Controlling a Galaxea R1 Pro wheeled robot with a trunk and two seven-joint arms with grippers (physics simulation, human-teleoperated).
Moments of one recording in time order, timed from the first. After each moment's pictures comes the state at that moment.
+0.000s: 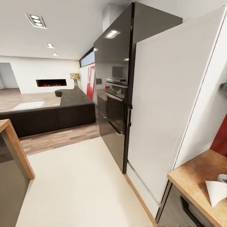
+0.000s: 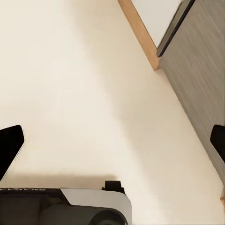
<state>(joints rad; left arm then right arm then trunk) -0.25 0.06 0.02 -0.24 0.12 -0.20 0.01 -0.01 -0.02 0.00 -0.48 0.01 -0.17 0.00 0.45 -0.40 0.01</state>
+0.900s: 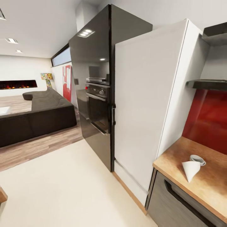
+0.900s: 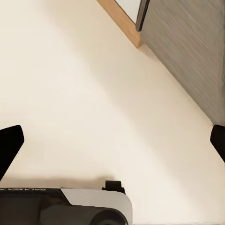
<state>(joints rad) -0.25 0.06 0.02 -0.24 0.12 -0.20 0.01 -0.01 -0.02 0.00 -0.48 0.01 -0.17 0.00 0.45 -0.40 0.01</state>
